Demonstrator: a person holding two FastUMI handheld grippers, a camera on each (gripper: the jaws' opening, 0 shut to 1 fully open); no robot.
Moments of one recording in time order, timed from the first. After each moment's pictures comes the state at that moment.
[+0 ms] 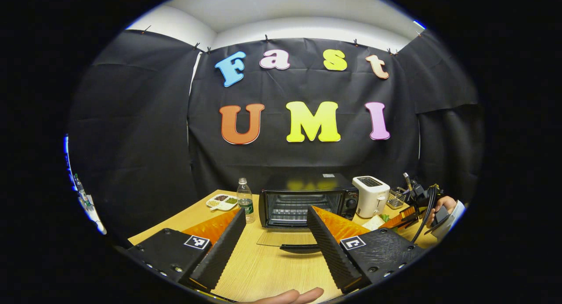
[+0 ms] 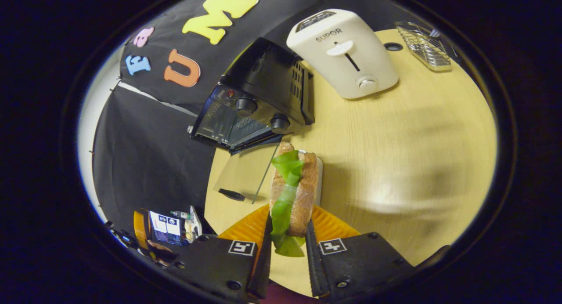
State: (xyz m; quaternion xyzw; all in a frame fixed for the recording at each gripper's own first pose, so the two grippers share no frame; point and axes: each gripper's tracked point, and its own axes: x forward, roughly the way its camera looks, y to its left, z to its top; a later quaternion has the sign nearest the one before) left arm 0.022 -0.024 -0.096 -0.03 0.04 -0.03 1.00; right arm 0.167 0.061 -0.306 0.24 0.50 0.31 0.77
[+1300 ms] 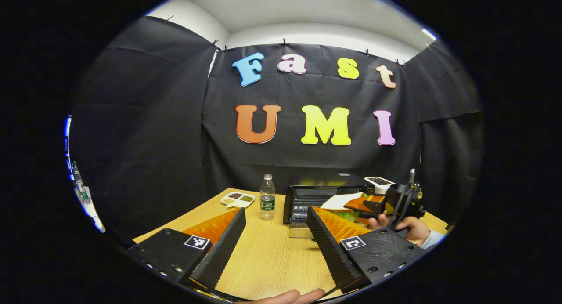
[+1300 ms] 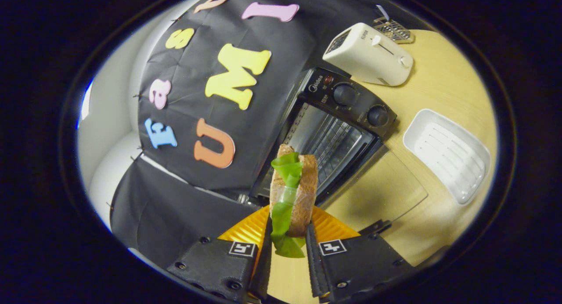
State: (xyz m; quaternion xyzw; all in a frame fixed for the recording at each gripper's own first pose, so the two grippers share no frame) left arm -0.001 0.073 -0.128 -0.05 0.03 -0.03 1.00; right arm 0.197 0.288 -0.241 0.51 0.23 0.18 0.81
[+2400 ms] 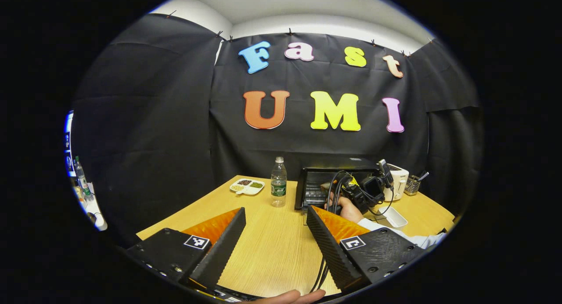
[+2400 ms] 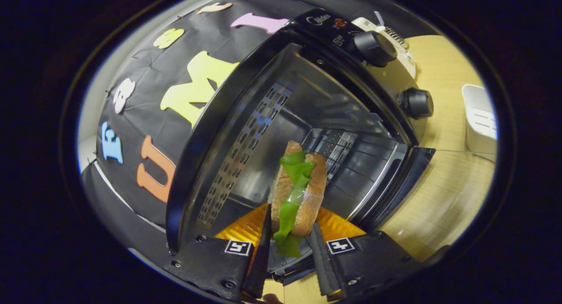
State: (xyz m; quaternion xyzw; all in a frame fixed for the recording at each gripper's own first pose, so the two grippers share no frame) left arm 0.002 0.094 -0.171 -0.05 0.08 0.00 1.00; right arm 0.346 0.334 -0.299 0.46 0.15 0.02 0.87
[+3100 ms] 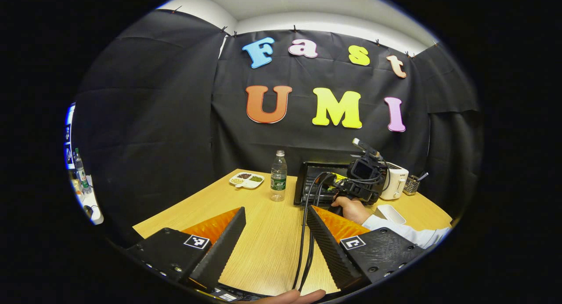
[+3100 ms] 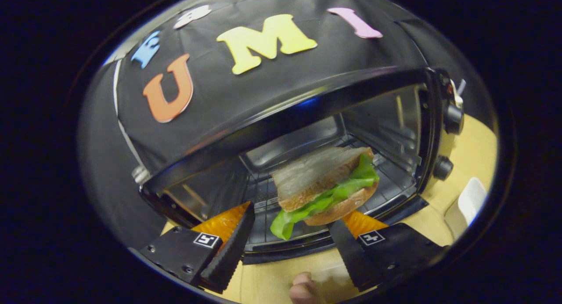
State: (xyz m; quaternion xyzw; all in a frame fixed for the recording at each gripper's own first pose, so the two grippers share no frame) left arm -0.007 0.094 -0.180 -0.06 0.08 0.00 0.99; right arm 0.320 0.359 -0.304 0.14 0.22 0.08 0.96
